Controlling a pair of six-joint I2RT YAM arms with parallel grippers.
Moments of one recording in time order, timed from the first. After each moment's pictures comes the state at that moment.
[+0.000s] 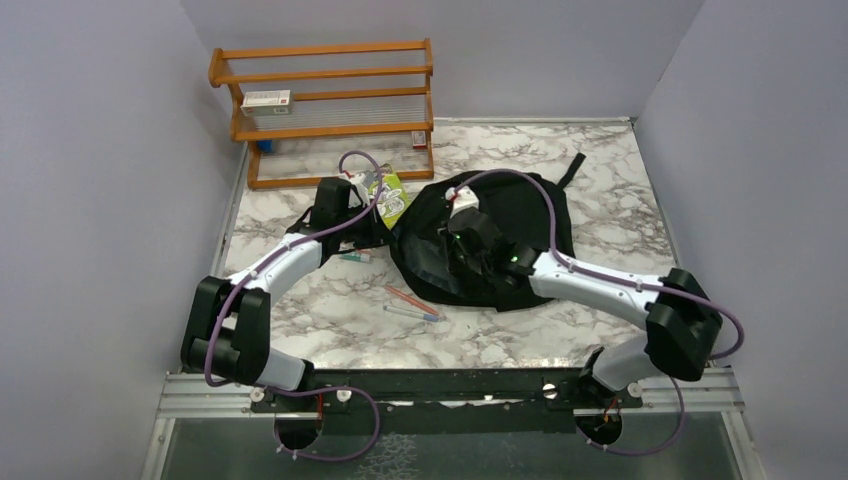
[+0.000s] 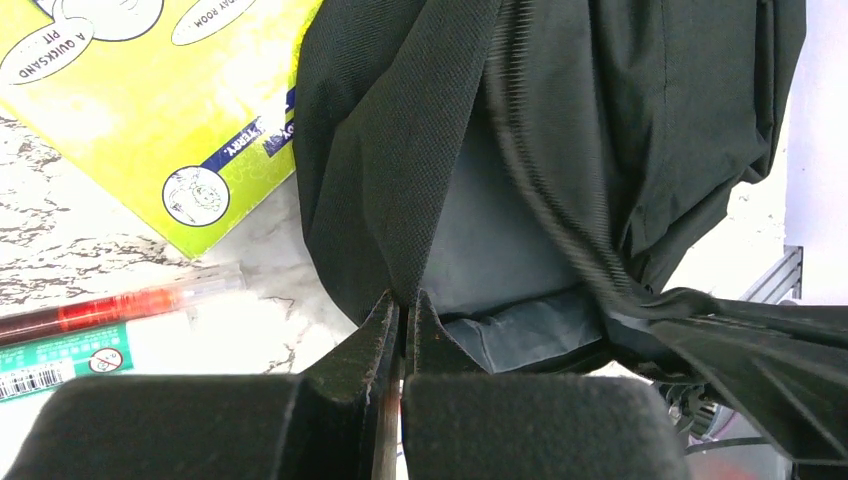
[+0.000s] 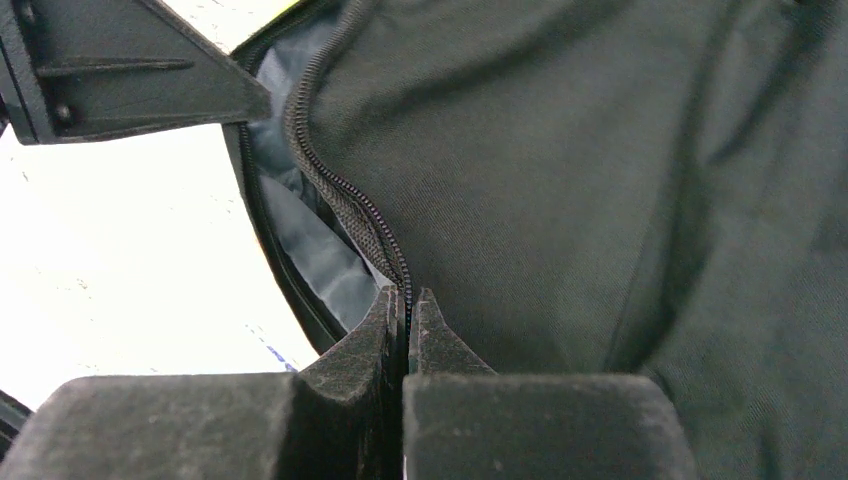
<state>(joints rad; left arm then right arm) -0.29 1.43 0.83 -0.12 0.45 -0.45 0.93 1.50 1.01 -0.15 0.28 0.39</state>
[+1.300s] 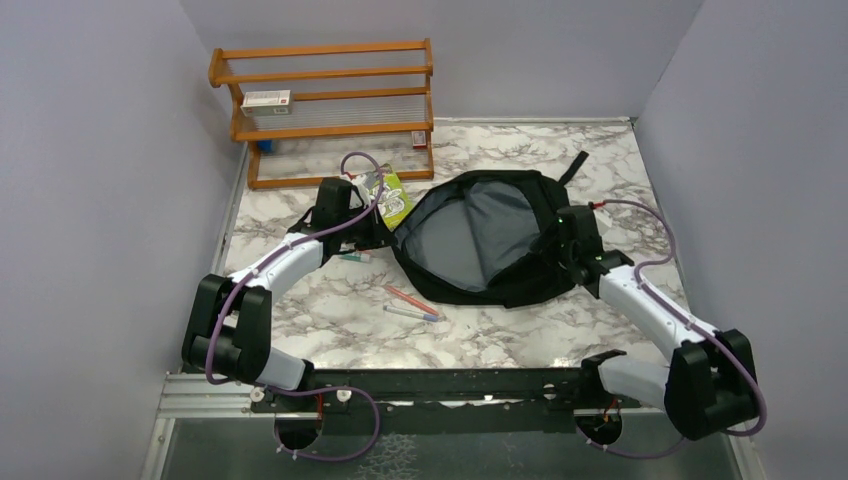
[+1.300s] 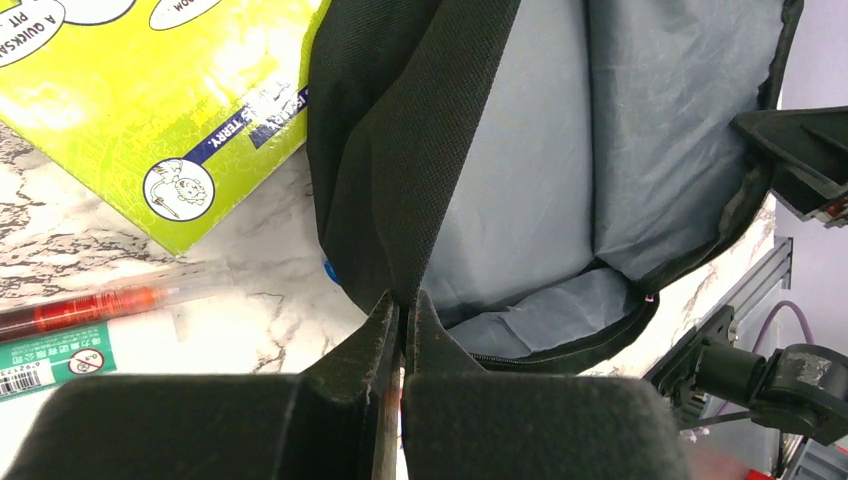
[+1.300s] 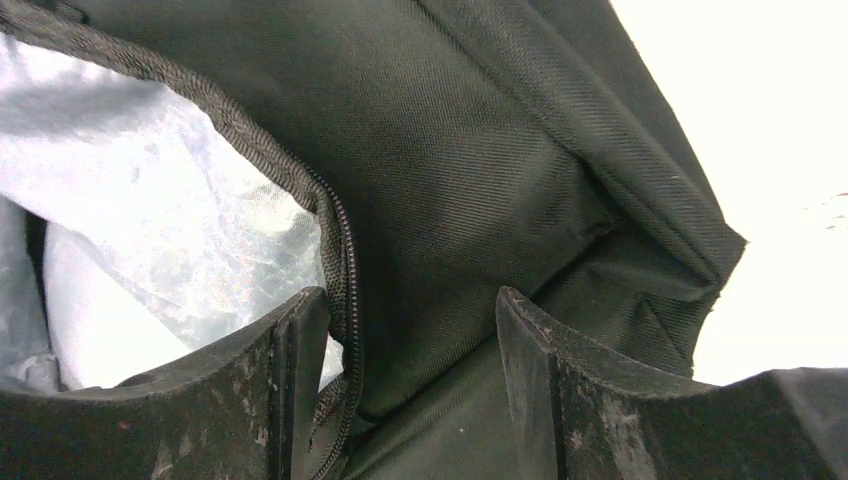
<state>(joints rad) -0.29 1.44 0.83 -0.12 0.47 -0.46 0.28 1.18 0.63 -0.27 0.25 0.84</state>
